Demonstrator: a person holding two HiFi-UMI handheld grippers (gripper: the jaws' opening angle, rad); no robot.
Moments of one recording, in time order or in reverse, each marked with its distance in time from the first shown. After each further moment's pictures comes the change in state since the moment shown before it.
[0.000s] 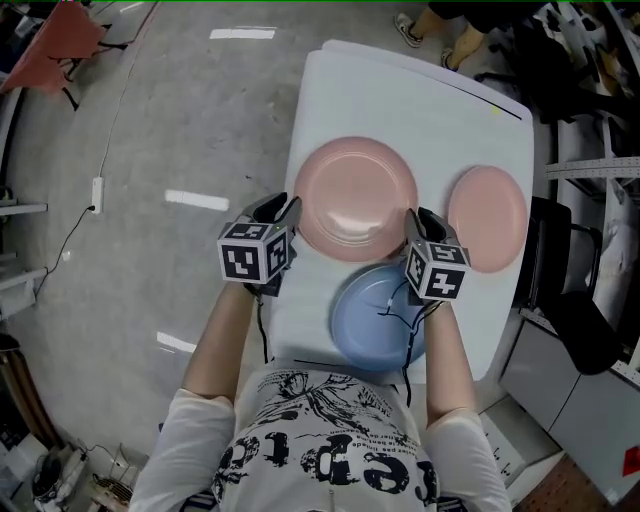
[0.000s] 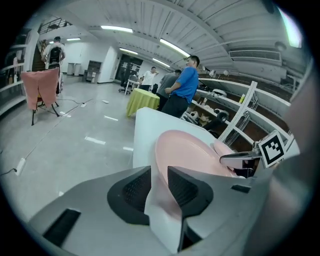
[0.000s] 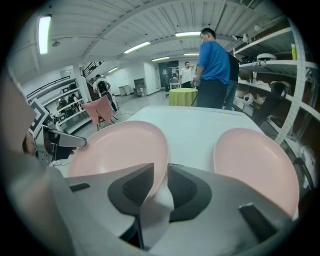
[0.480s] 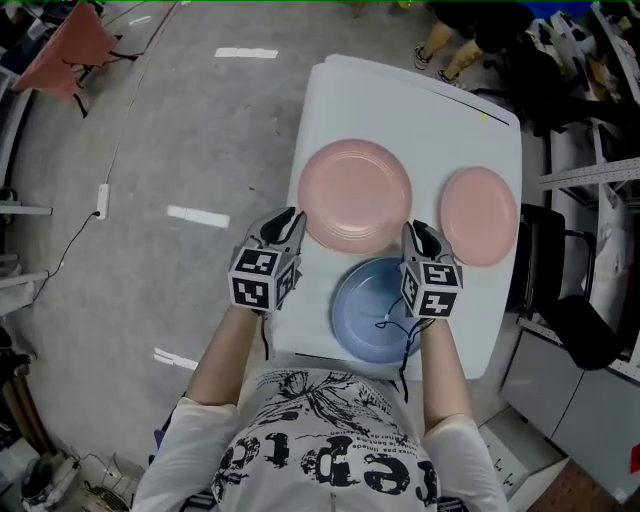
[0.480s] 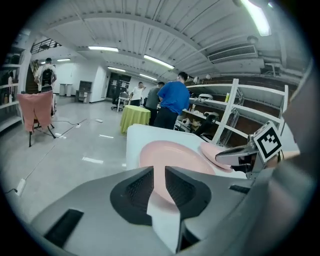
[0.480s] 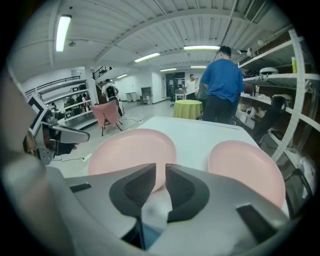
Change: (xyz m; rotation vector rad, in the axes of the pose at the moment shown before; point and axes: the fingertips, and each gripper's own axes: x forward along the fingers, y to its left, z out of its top) left arm -0.063 -0.051 -0.007 0.153 -0.155 -0.006; right arm -0.066 0.018 -0.007 -0.086 -0.115 0.018
